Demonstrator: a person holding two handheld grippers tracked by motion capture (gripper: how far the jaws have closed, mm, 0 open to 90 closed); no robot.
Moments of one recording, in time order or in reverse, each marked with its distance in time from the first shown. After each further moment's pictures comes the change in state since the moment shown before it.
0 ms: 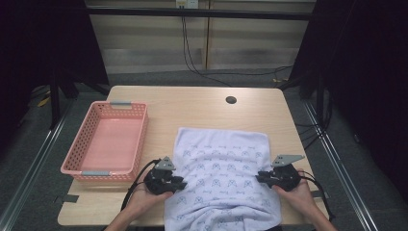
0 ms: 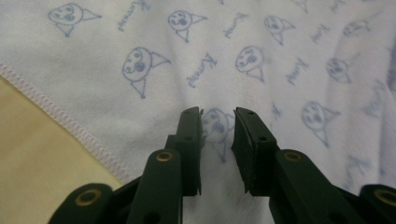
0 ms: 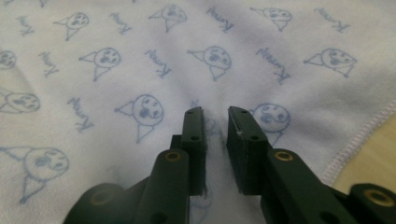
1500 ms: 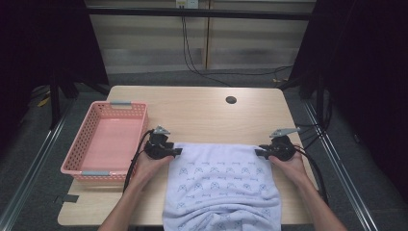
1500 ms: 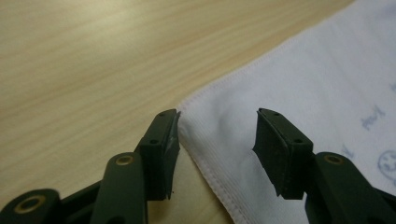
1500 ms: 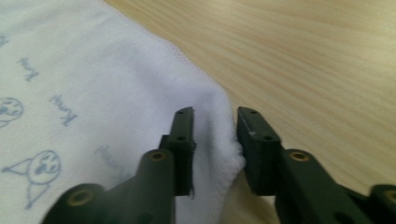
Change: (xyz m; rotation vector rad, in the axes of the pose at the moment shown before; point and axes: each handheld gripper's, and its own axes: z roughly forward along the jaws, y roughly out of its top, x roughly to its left) left arm 0.099 0.049 0.023 -0.090 0.234 -0.187; right arm -0.079 0.043 0.036 -0.037 -0.076 0.098
